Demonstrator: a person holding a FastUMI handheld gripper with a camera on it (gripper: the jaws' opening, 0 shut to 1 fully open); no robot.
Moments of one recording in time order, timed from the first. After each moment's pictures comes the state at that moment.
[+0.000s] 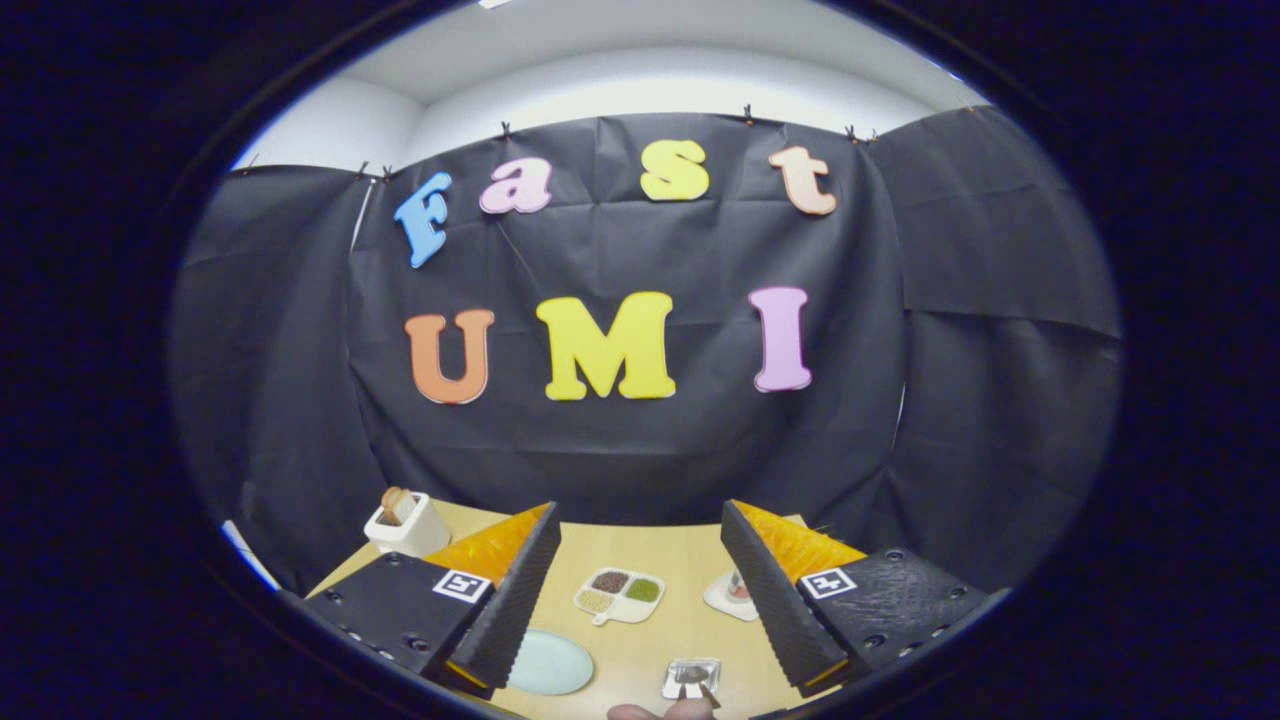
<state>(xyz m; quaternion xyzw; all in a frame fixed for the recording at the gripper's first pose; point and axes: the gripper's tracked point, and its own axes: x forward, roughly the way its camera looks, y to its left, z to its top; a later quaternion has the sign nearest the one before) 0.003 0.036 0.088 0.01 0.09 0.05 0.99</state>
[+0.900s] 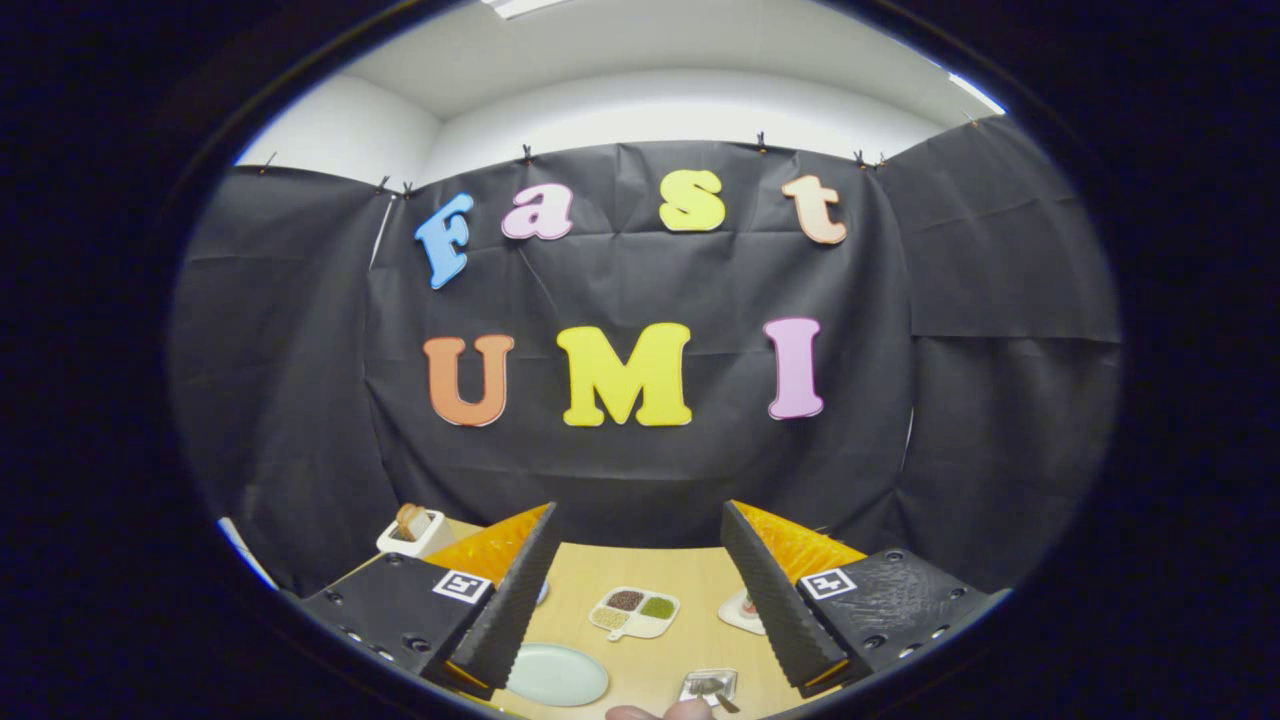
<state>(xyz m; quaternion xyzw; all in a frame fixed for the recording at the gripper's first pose) -0.005 0.055 0.093 0.00 0.07 0.06 1.00</state>
